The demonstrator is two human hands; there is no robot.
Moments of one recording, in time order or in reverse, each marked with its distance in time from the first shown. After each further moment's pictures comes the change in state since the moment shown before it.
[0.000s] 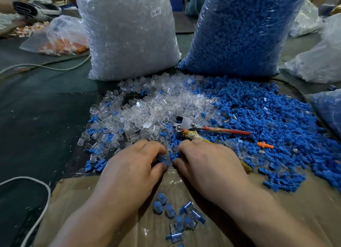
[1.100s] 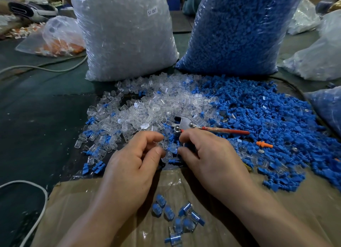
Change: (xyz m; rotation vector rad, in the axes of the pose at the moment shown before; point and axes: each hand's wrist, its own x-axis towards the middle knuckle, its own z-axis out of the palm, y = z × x) left_hand -0.003 0.003 0.011 -0.562 0.202 -0.060; right_hand 0.000 0.010 0.001 0.418 0.207 0.075
